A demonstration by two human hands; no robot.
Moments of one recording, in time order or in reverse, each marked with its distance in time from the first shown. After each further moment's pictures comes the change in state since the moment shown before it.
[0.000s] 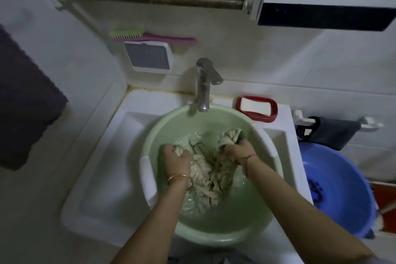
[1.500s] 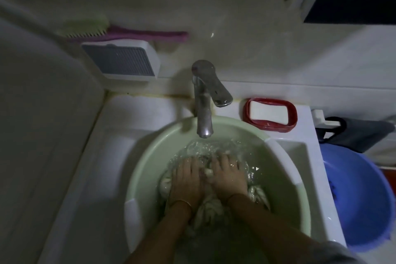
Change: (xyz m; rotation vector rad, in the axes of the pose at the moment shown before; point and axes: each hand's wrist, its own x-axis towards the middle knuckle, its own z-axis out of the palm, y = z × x) left_hand 0.049 -0.056 0.064 0.915 -0.552 0.618; right_hand 0.089 0.074 0.049 -1.435 0.007 -0.491
